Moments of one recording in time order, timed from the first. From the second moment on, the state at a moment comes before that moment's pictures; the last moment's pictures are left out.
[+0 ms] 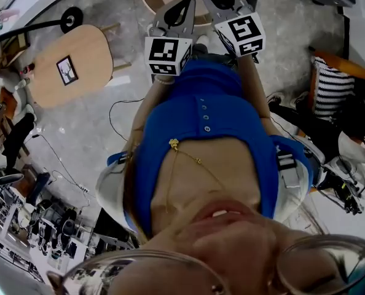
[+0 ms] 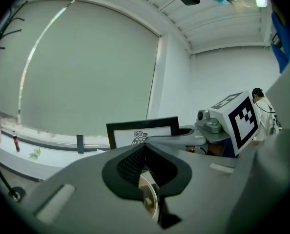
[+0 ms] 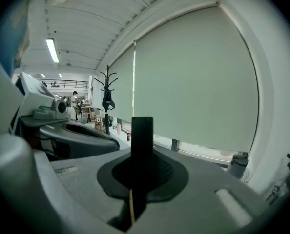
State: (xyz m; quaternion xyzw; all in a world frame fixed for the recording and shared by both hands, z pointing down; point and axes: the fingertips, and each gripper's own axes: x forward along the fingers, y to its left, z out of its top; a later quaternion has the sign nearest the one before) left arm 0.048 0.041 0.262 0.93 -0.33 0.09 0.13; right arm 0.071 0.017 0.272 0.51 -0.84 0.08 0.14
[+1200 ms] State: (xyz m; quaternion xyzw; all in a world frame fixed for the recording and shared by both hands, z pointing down) left arm -0.024 -0.175 0.298 0.97 -0.16 0.11 0.16; right arm 0.006 -0.172 0.311 0.63 -0.74 0.15 0.16
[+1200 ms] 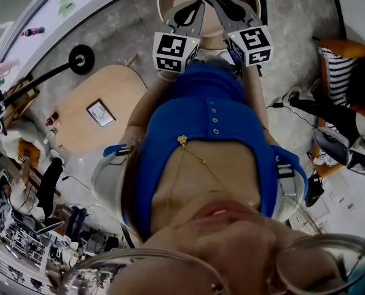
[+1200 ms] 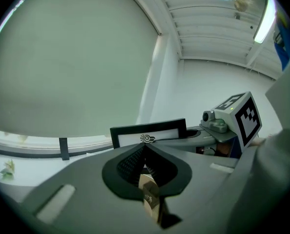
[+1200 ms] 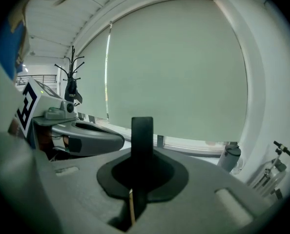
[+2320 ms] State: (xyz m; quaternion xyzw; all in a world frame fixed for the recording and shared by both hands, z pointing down) left arm 0.081 -0.141 0.374 0.91 -0.35 0.14 0.17; right arm 0.094 -0.146 0.383 0.44 -0.85 0.15 0.23
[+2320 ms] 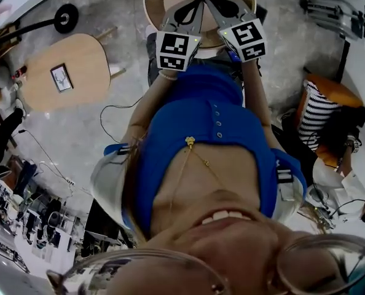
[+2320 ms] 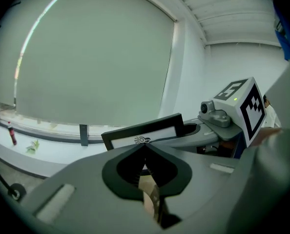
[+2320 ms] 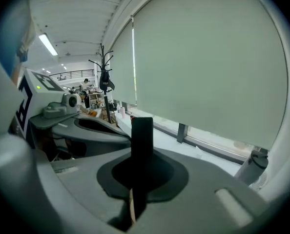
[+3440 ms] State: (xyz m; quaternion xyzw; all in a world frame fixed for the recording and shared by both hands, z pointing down) left arm 0.031 -0.146 0.502 0.86 -0.38 0.25 0.24; right arm 0.043 -0.166 0.527 0.35 -0.85 0.27 0.27
